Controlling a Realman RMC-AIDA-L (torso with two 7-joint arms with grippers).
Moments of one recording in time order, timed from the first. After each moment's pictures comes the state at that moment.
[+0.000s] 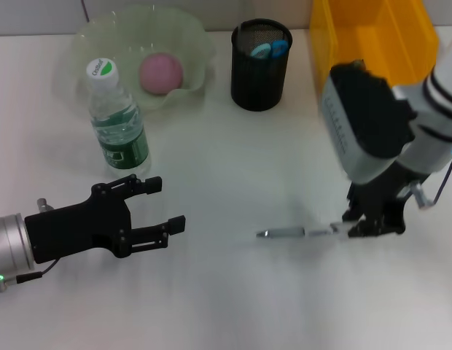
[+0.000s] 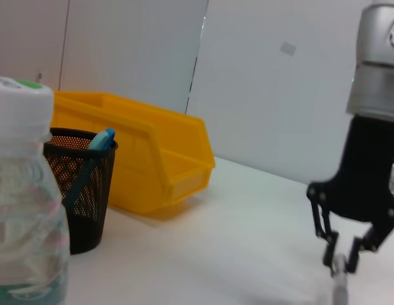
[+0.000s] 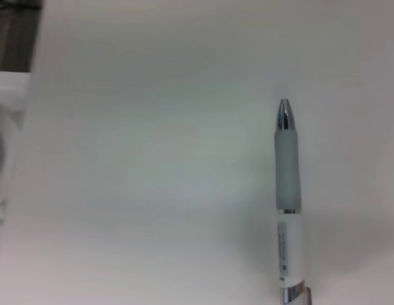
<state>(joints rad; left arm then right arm) -0.38 -2.05 0.82 0.42 1.80 1.53 -1.04 0.78 2.08 -1.48 -1.18 -2.64 -1.72 1.86</state>
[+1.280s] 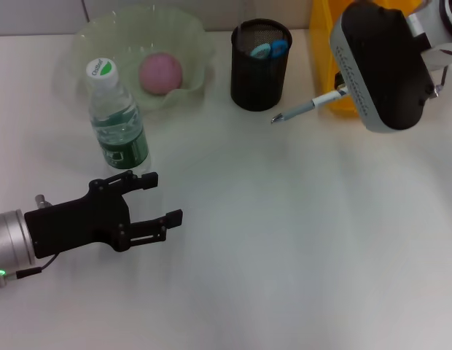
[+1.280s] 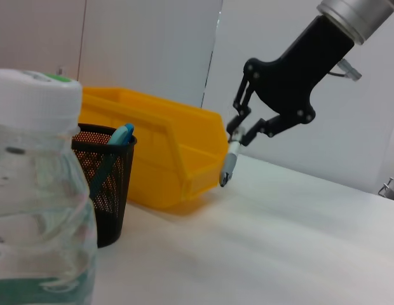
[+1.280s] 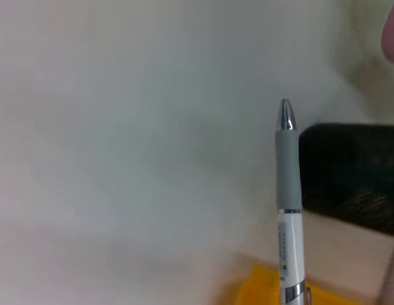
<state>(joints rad) -0.38 -2.06 0.81 0.43 1.80 1.49 -1.03 0.71 2.09 -1.54 -1.48 -2.92 -1.45 1.59</state>
